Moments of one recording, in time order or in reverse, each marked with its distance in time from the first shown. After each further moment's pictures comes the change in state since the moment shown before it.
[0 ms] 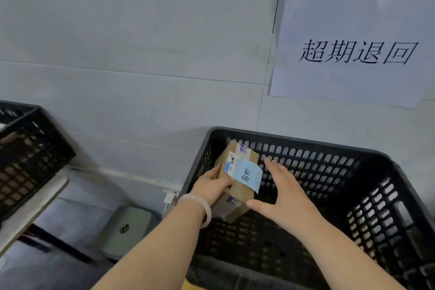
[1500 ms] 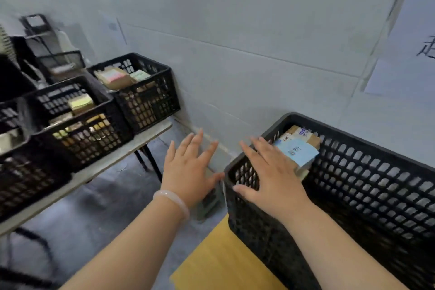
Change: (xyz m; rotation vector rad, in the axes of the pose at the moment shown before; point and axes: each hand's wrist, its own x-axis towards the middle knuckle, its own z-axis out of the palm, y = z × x) left_hand -0.180 -0.049 -0.070 1.349 0.827 0.232; right_hand -0.028 -0.085 0.044 -0.200 -0.120 -0.792
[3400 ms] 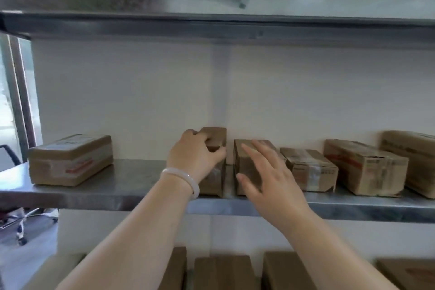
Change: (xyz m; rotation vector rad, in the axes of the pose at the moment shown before) left_hand -0.805 -0.125 -0.458 0.820 0.733 -2.273; right_hand -0.354 -0.873 -0.032 1.200 -0.497 -2.019
